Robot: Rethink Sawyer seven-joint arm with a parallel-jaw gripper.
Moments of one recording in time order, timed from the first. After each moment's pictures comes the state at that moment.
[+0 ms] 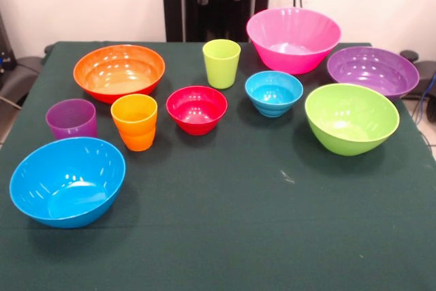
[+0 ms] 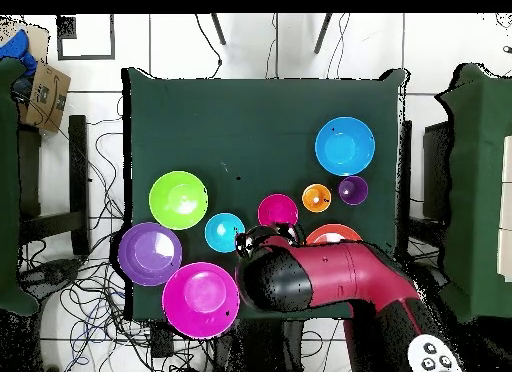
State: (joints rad) arm -0.79 -1.12 0.65 2.18 -0.38 0.48 1.62
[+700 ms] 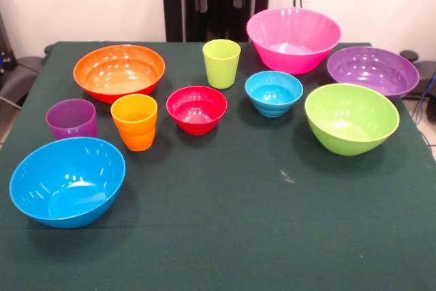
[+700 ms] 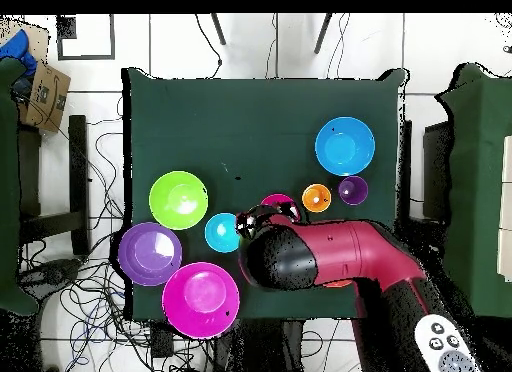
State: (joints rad) arm -0.79 -1.08 0.66 2.09 -0.39 0.49 1.62
